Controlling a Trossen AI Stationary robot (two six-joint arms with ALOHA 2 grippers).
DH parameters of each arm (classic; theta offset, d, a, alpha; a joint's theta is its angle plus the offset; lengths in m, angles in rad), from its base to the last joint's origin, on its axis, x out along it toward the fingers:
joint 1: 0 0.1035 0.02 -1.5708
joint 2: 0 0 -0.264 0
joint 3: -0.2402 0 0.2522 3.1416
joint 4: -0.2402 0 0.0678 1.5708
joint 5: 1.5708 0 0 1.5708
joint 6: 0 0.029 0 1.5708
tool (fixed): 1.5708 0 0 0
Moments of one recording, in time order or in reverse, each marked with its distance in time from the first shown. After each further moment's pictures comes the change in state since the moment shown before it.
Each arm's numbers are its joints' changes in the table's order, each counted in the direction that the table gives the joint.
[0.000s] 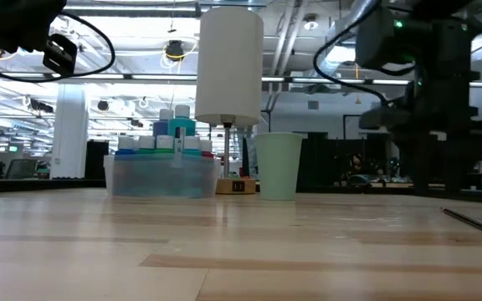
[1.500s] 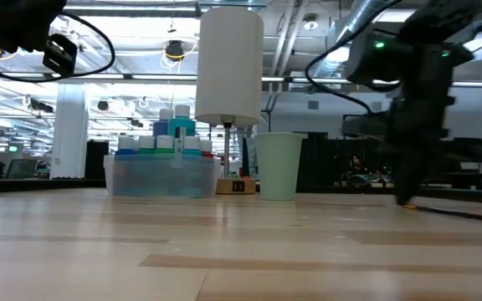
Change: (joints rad) left arm 0.000 0.000 0.000 0.000 0.000 0.000; right arm -0.114 0.004 0.094 0.245 0.006 -0.121
